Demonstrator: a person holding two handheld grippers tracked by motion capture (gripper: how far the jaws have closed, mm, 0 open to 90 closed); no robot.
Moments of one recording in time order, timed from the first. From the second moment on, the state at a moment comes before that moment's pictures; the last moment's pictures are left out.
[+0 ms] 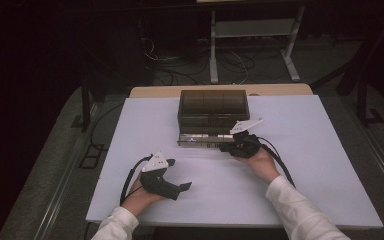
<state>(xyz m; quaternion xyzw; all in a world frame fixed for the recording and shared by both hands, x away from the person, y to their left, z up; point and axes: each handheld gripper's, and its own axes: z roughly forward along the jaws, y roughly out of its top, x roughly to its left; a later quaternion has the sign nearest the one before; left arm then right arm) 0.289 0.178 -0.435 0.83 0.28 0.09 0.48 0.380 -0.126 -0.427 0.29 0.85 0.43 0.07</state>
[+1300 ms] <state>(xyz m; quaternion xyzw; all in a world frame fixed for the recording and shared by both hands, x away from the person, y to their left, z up) 0.288 0.179 -0.434 0.83 0.27 0.09 0.48 0.394 -0.123 -0.425 0.31 0.84 0.43 0.09</state>
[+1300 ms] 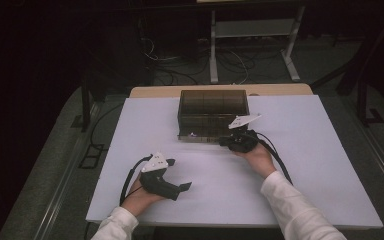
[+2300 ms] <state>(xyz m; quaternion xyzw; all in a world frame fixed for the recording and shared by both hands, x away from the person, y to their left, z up) 0.288 0.178 -0.435 0.83 0.27 0.09 0.48 0.411 -0.125 -0.425 0.34 0.83 0.42 0.10</state>
